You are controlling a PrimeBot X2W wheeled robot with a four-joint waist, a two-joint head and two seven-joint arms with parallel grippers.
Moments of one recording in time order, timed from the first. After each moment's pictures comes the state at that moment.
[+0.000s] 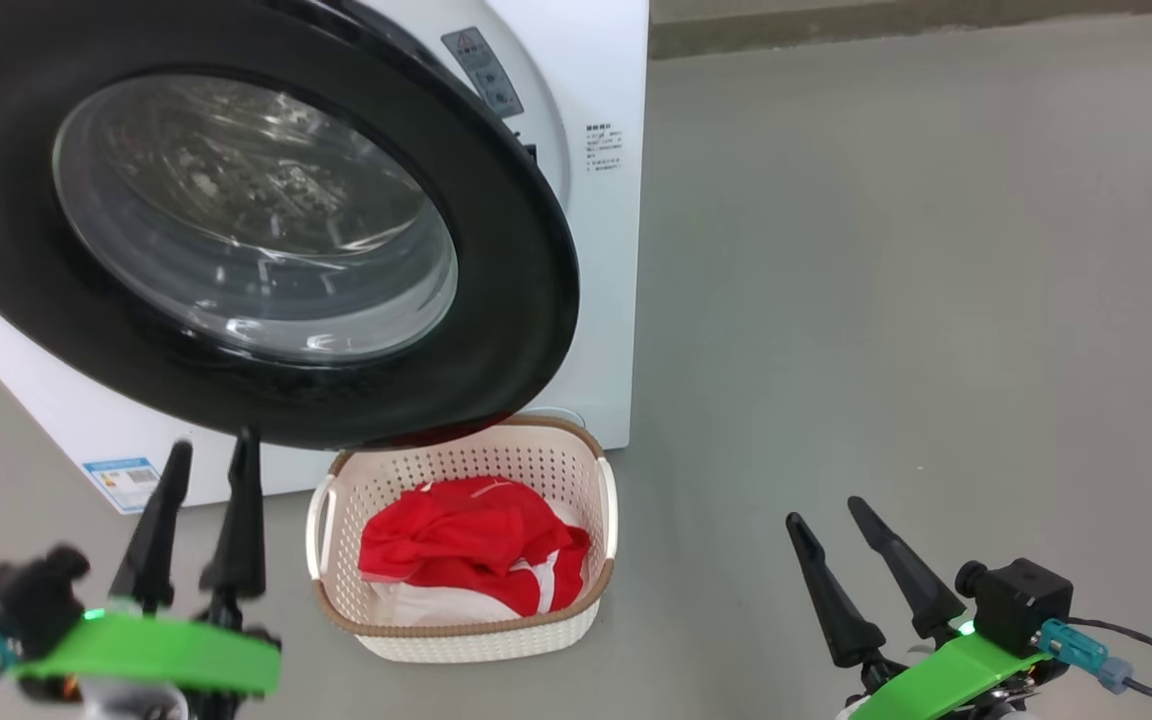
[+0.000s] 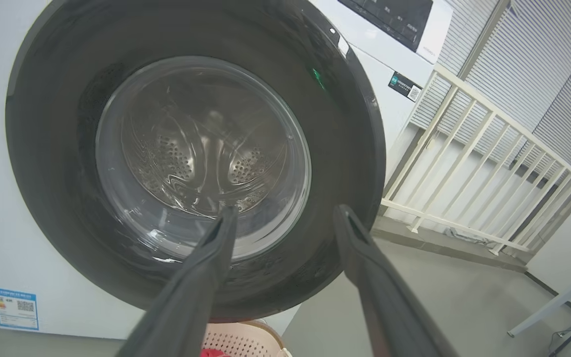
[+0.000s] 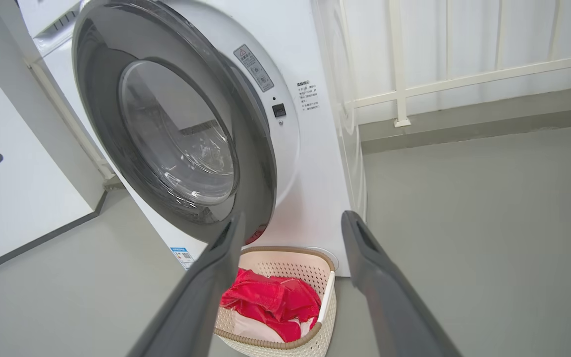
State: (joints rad) left arm -0.23 0.24 -0.14 0.23 -0.78 -0.05 -0.25; right arm -0.06 -0.12 0.27 0.28 0.54 0.13 -0.26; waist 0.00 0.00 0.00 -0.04
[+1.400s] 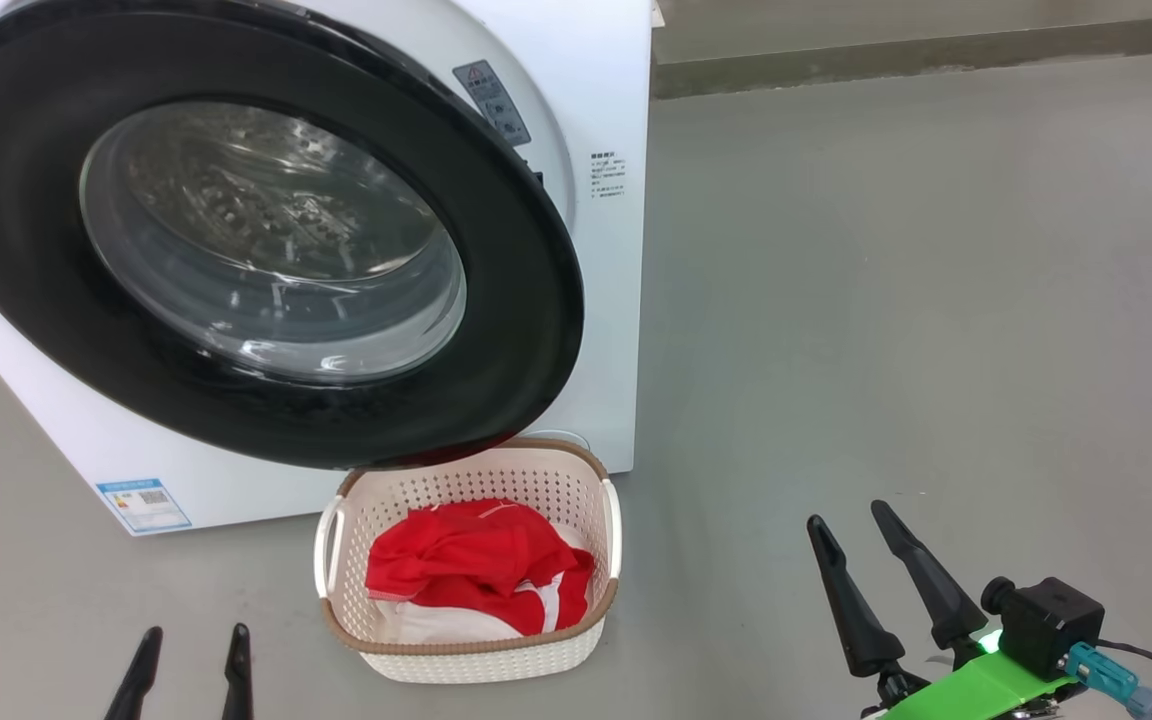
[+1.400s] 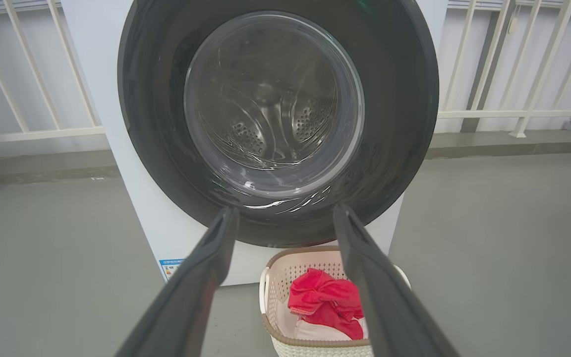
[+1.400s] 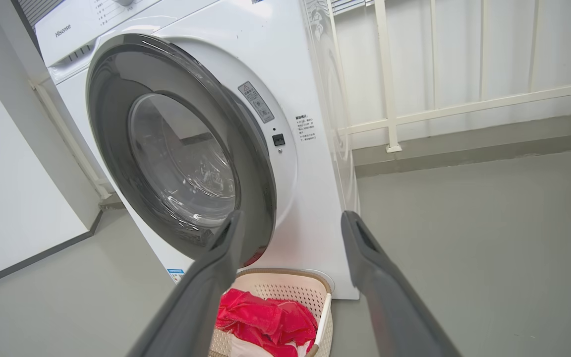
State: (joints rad) left arm 0.15 0.06 0.13 0.11 -0.13 -0.10 -0.25; right arm 0.00 -0.10 0.20 0.19 0.49 0.13 -0.26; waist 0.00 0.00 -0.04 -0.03
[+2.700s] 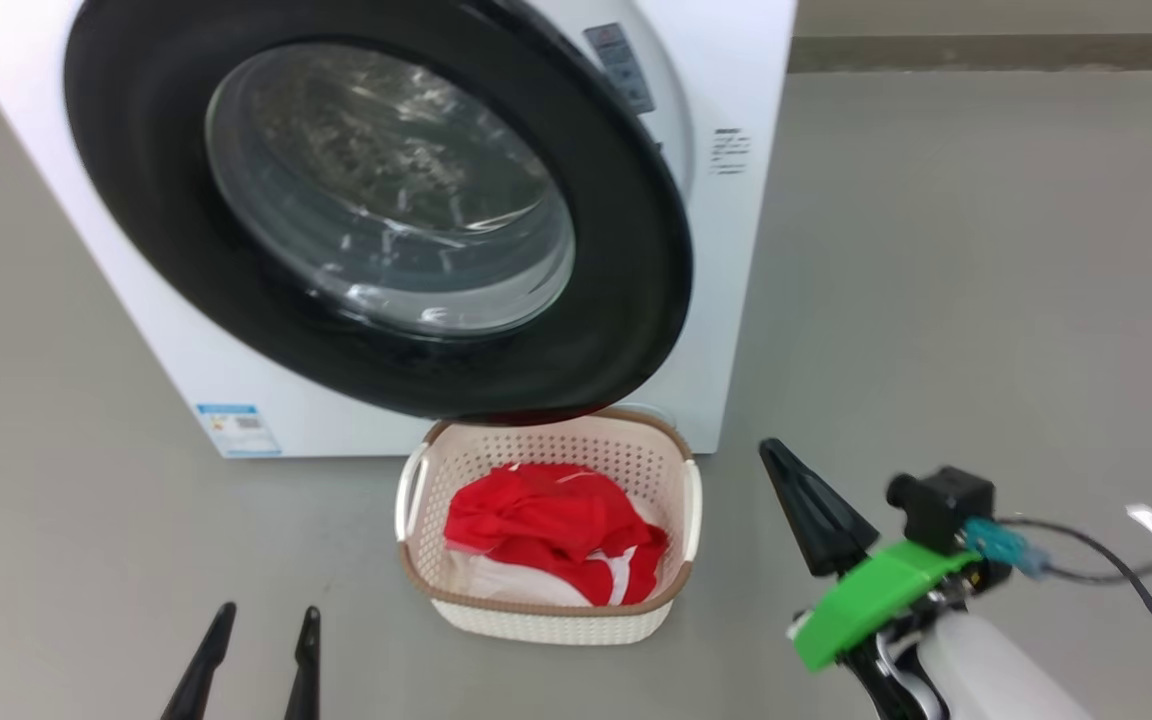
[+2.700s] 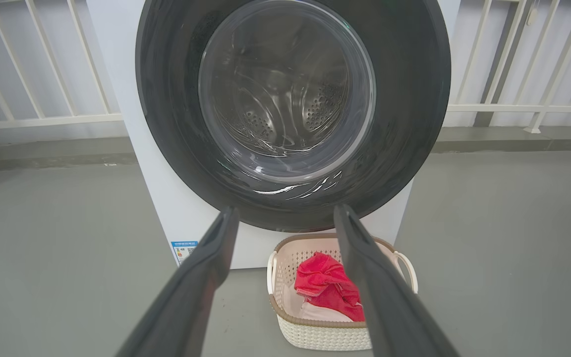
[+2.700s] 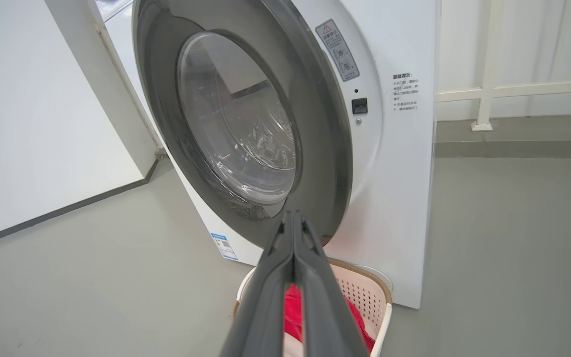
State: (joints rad) left arm 0.11 0.05 0.05 0.12 -0.10 -0.12 -0.25; right arm -0.29 -0.10 0.36 0.48 0.56 0.13 -0.26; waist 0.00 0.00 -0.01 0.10
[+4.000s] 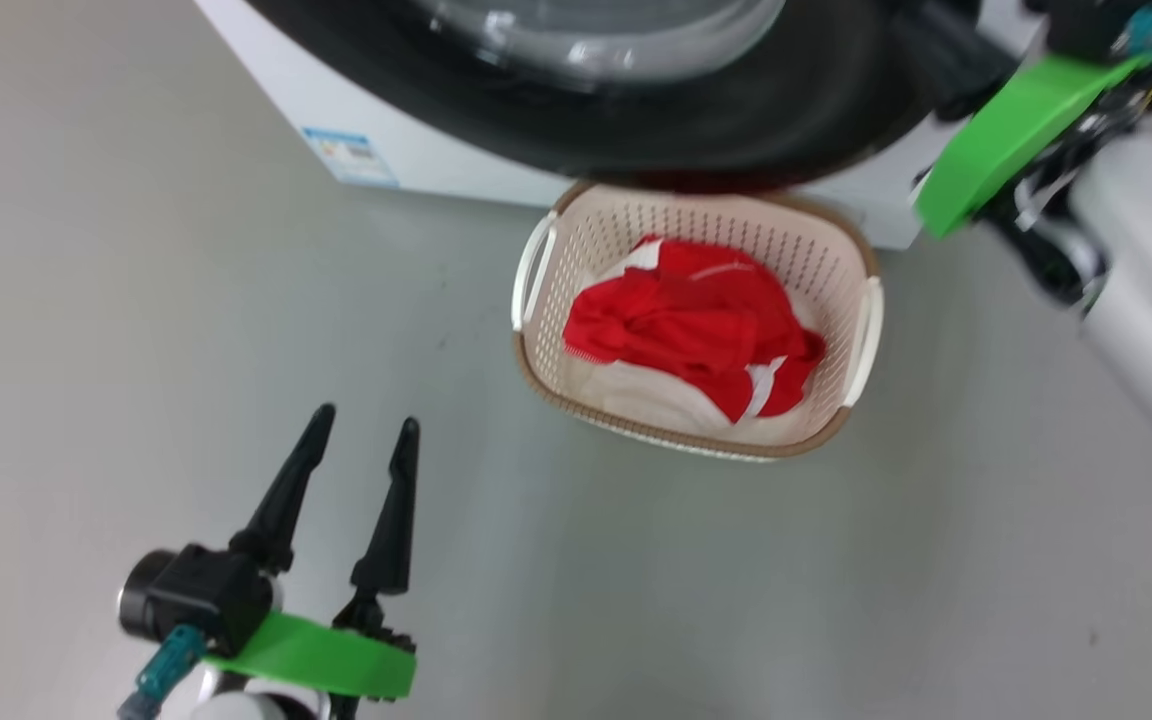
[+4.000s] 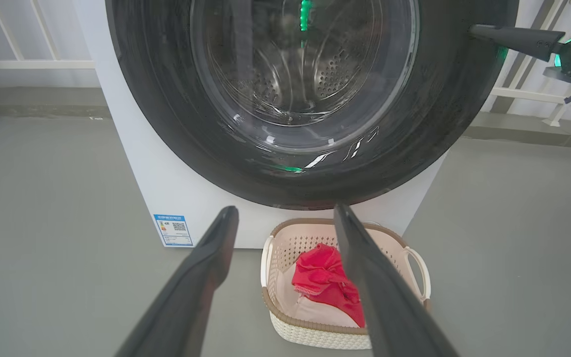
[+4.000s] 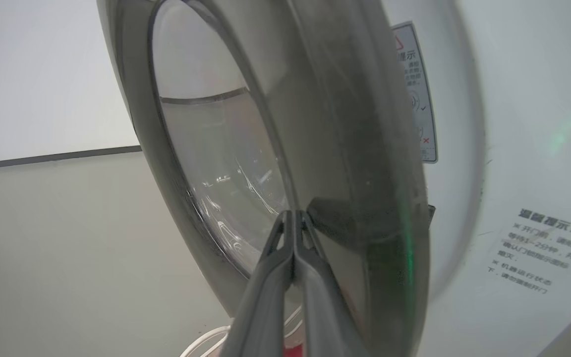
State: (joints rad) left arm -0.19 0.05 -0.12 0.14 -0.23 -0.13 -0.25; right arm -1.16 -0.37 0.85 0.79 0.88 0.13 -0.26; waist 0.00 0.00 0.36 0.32
